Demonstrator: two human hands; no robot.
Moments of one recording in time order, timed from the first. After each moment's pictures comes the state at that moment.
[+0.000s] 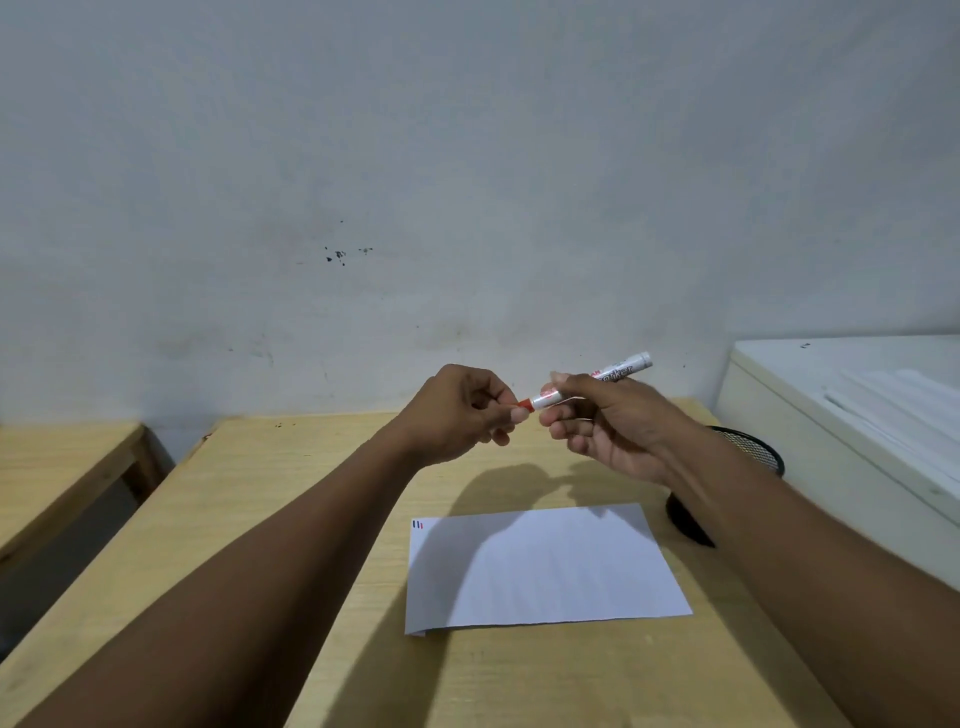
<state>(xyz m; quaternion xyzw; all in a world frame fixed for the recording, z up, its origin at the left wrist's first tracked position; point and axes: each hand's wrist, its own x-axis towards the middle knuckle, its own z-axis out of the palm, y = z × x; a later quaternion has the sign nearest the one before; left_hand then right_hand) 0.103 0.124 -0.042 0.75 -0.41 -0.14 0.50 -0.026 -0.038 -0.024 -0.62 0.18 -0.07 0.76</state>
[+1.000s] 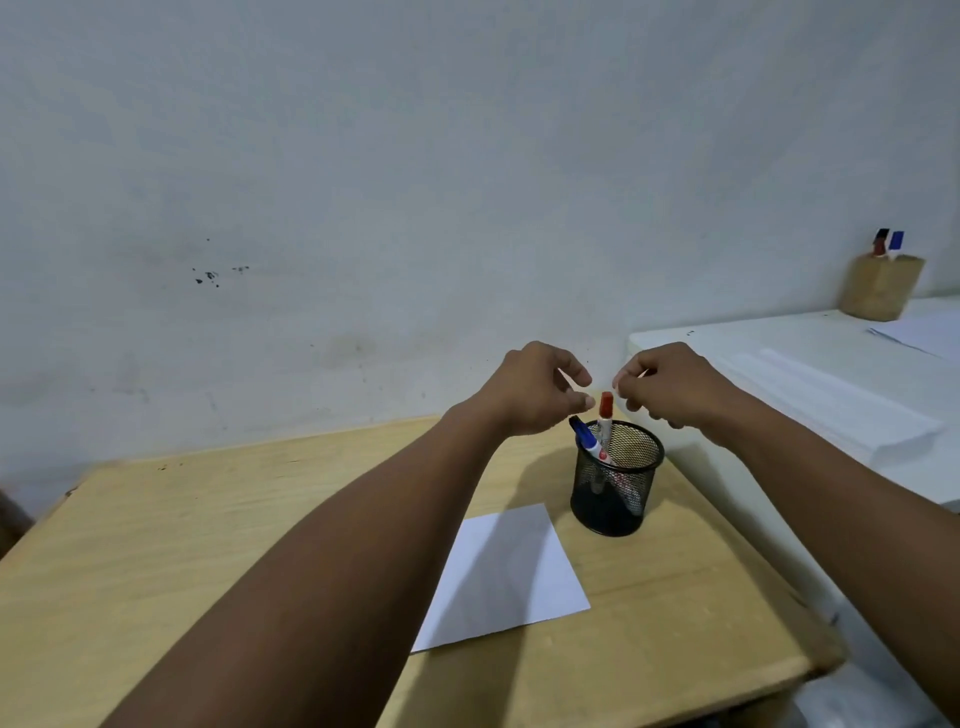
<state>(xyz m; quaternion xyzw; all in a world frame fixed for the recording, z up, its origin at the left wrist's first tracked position) 0.029 -0.037 -0.015 0.77 -0.52 -0.11 0.36 -0.104 -0.176 -0.015 -0.85 0.35 -0.20 0.34</state>
